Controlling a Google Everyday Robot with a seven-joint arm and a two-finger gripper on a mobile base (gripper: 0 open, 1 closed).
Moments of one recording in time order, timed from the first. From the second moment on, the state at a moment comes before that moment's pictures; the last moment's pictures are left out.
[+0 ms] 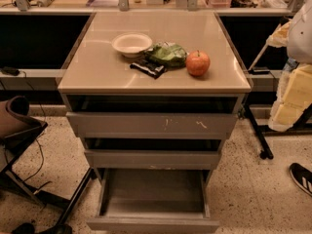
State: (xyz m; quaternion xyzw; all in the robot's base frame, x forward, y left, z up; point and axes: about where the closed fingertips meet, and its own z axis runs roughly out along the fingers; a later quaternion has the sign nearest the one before) arm 0.438 -0.217 0.976 -0.60 0.78 -0.03 0.16
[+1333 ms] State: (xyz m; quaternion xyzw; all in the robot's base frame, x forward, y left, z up) arm 0.532 -0.229 0.984 -0.61 0.74 0.05 0.28
